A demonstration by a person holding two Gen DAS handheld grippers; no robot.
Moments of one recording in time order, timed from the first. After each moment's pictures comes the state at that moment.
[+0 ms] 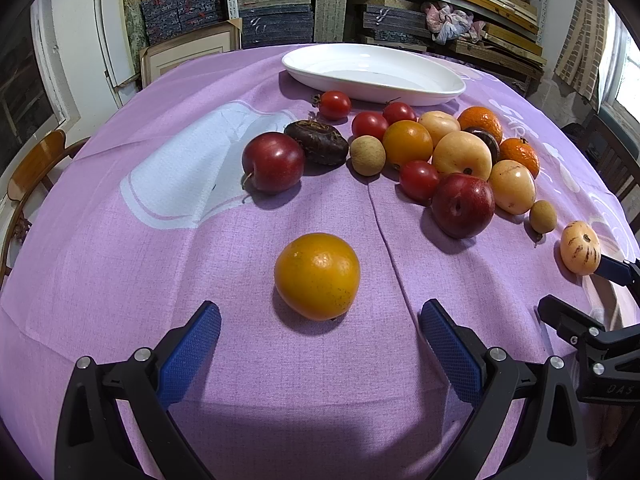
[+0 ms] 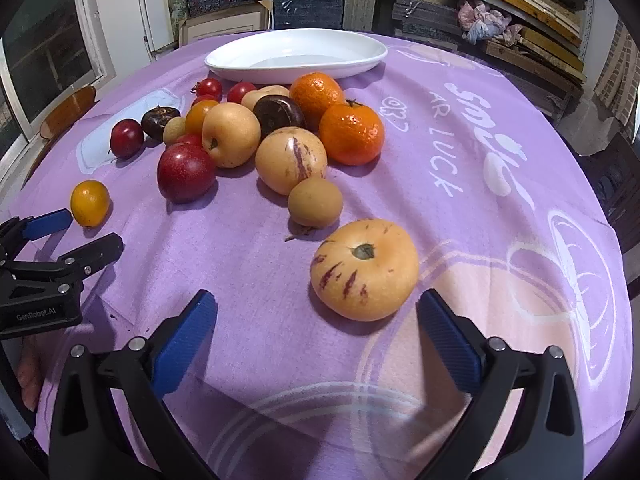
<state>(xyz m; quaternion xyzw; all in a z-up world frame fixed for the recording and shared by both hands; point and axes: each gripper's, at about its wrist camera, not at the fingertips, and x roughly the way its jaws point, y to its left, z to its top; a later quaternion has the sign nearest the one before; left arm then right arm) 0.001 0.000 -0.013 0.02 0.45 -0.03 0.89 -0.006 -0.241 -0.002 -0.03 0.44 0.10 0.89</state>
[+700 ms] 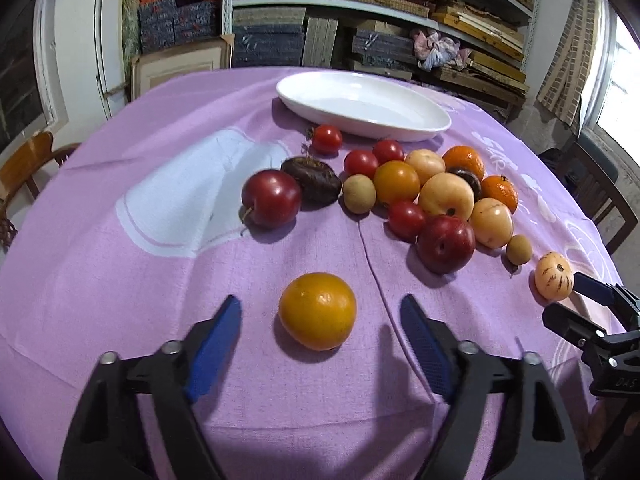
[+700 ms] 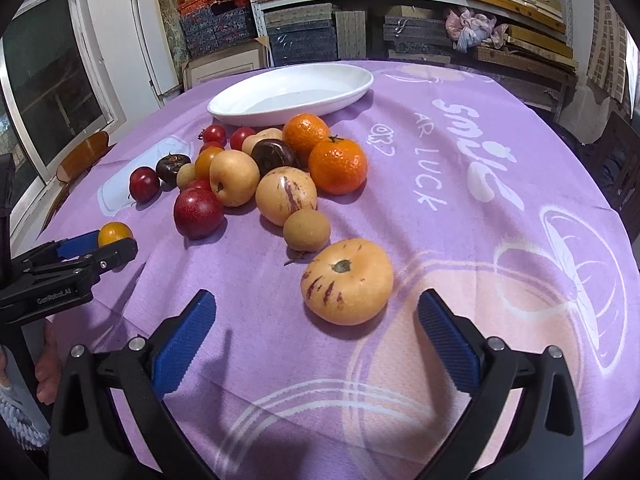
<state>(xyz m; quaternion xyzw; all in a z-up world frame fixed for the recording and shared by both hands) 0.005 0.012 0.000 -0.02 0.42 -0.07 0.91 -0.023 -0.265 0.013 0.04 0.40 0.12 0.91</state>
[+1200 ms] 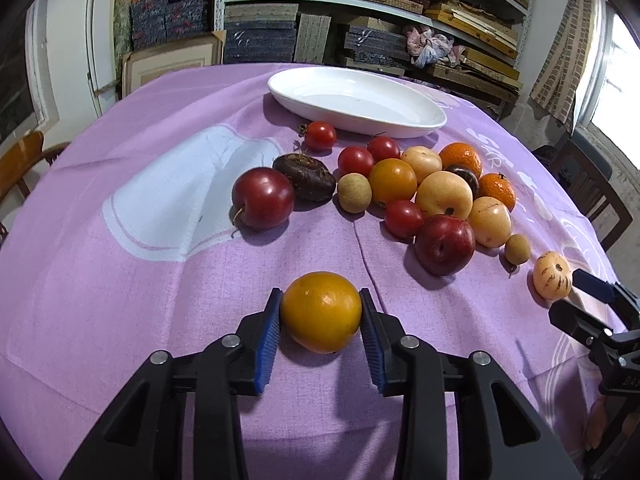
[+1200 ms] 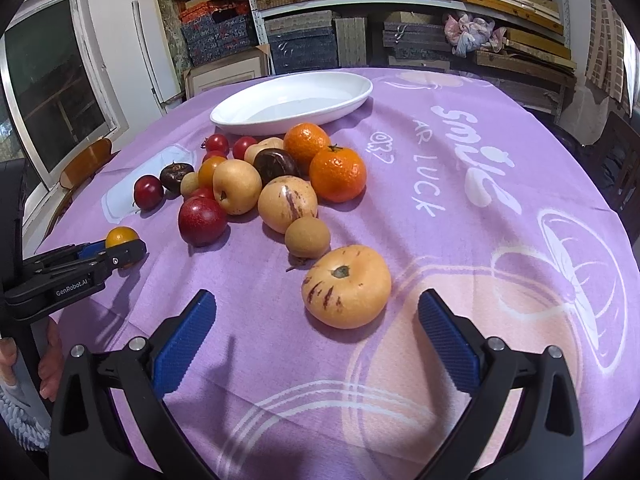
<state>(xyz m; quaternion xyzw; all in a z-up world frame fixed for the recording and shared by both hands) 0.006 0.010 0.000 -0.01 0.41 -0.08 0.91 -0.026 -0.267 0.016 0.04 0.39 0.12 0.91</state>
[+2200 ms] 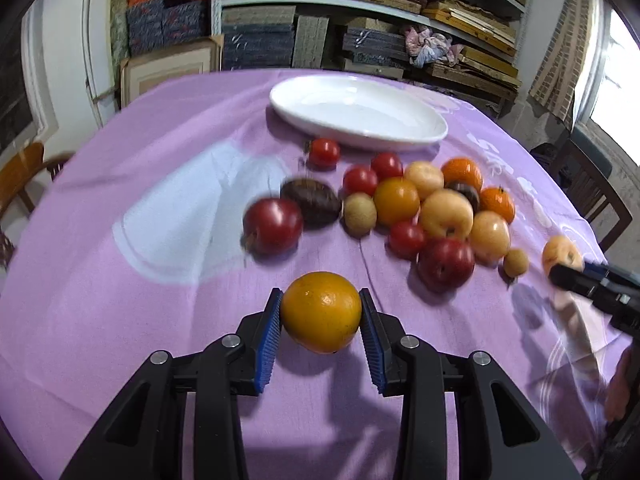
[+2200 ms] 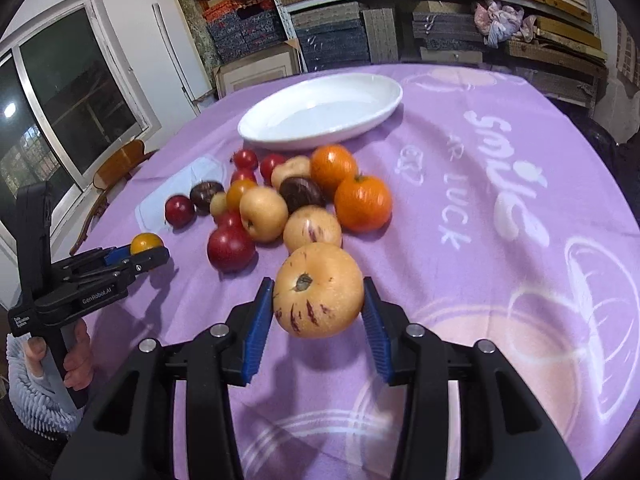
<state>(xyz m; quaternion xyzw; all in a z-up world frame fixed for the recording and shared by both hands) 0.020 0.015 0.025 0.01 0.41 -0.08 0.91 0.007 -0.277 0.048 0.07 0.40 0.19 0.89</state>
